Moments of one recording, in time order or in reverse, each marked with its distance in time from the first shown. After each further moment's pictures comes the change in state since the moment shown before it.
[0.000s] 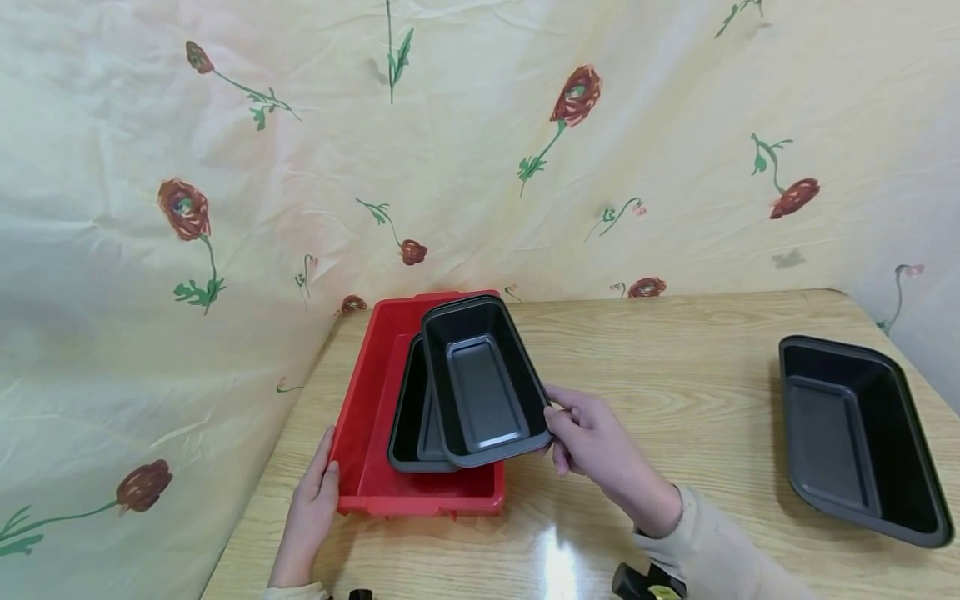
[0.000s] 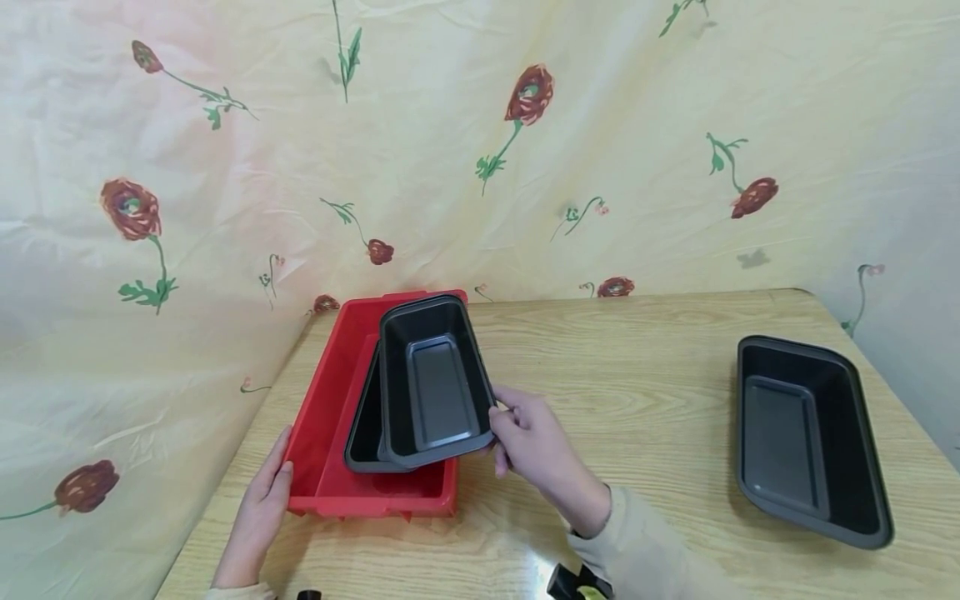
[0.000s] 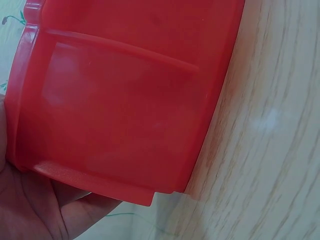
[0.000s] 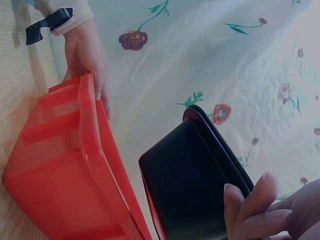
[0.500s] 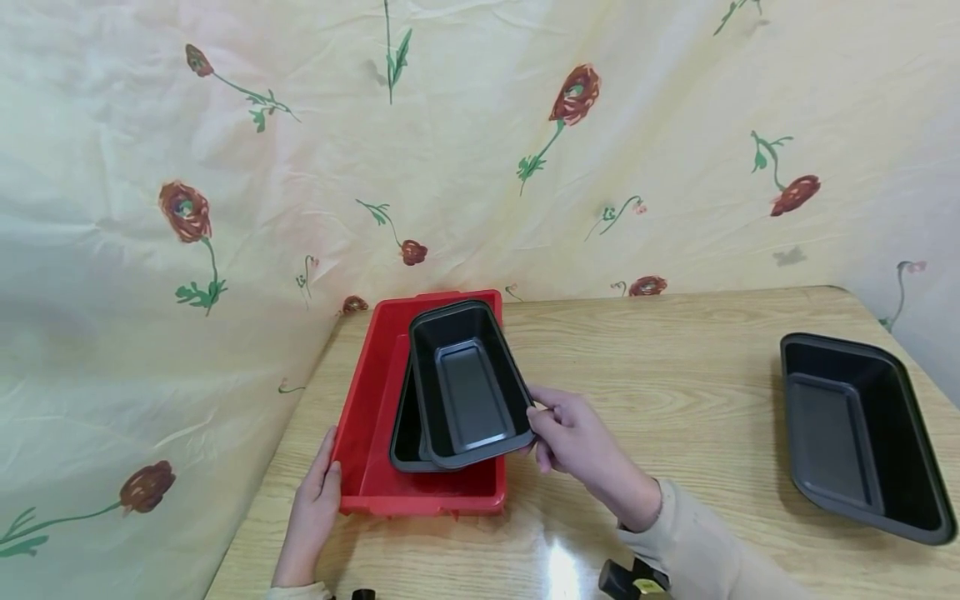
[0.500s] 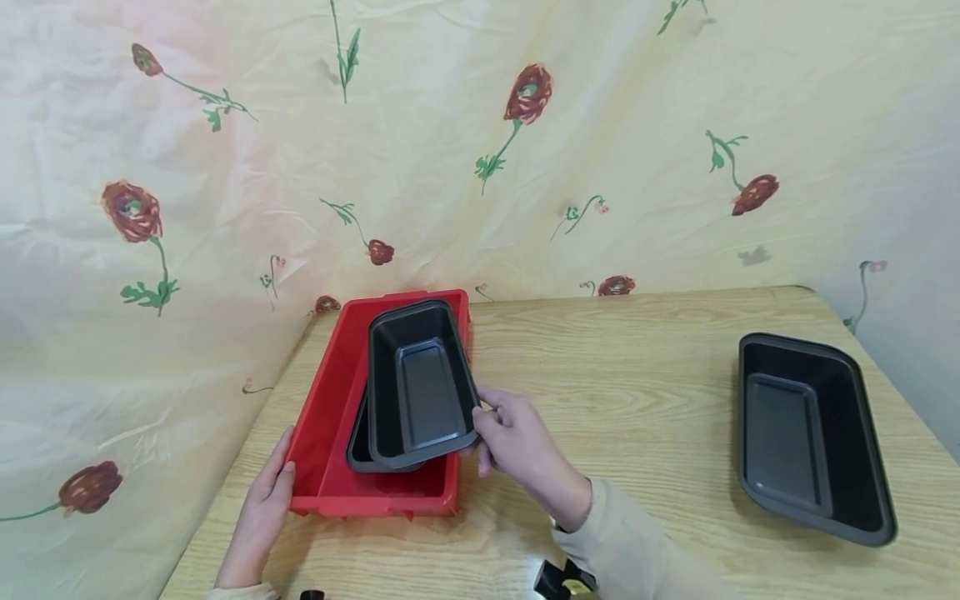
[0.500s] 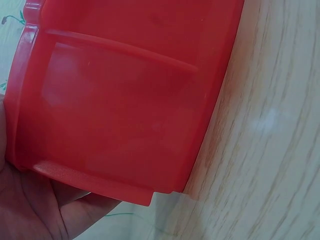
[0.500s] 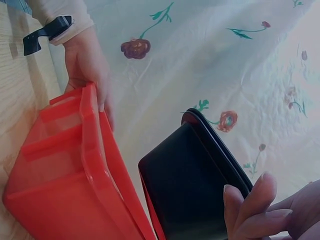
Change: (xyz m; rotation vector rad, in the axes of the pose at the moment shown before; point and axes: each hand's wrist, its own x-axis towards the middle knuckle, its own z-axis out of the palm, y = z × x) left_hand 0.000 0.001 0.000 0.000 0.003 0.006; right_hand 0.010 0.004 0.014 0.044 -0.057 -0.013
